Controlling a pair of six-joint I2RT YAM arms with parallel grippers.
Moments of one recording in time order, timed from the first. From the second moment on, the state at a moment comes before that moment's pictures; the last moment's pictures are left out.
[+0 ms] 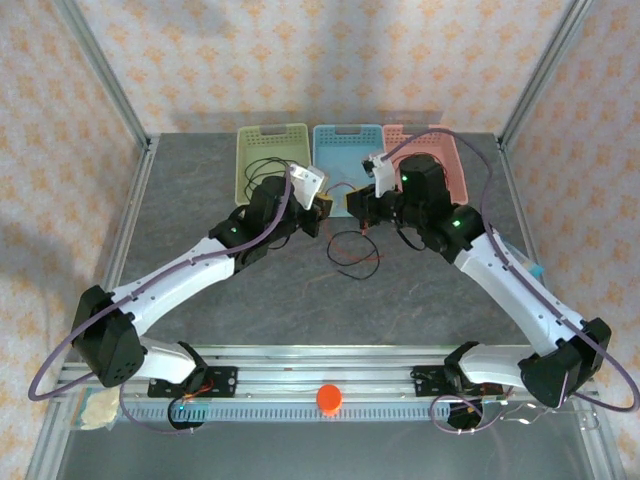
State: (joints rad) left arm -0.66 1.38 1.09 -0.09 0.03 -0.13; right arm 0.57 1.23 1.26 -0.48 -0.36 0.23
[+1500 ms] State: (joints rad) left arm -0.65 1.33 0.85 0.28 0.11 -0.44; right arm 0.54 1.32 1.50 -0.55 0.39 0.37
